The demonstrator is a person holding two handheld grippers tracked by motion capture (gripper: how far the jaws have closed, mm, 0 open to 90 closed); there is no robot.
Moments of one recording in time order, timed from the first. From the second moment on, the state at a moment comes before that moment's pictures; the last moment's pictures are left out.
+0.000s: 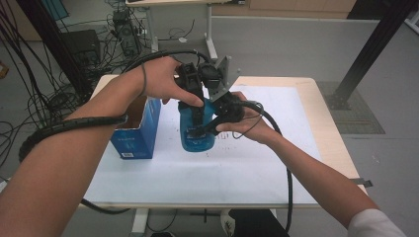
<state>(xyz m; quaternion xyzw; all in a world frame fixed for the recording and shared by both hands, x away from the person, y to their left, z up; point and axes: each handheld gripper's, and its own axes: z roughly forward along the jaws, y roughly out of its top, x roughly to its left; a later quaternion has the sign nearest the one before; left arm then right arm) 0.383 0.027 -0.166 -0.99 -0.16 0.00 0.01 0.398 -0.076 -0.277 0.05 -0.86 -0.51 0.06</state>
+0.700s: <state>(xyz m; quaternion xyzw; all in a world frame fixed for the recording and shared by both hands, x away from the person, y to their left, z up) 0.387 0.024 -0.162 -0.99 -0.16 0.00 0.01 0.402 -0.079 -0.277 0.05 -0.85 -0.52 0.06</state>
